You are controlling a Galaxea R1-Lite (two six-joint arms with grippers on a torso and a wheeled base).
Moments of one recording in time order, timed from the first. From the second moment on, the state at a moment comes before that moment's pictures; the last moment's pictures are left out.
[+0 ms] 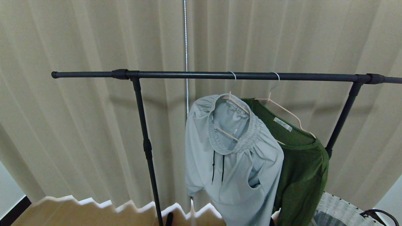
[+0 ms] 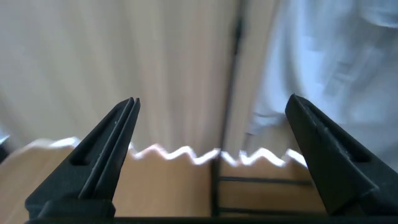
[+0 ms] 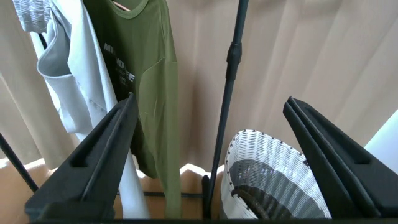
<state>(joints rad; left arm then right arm) -0.01 0.10 0.00 0.01 -0.03 0.02 0.01 0.00 -0.04 0.09 -0.08 0.00</state>
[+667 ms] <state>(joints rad) 0.01 0.01 0.00 0.00 0.09 -0.02 0.01 0.00 -0.04 0.09 -0.09 0.00</state>
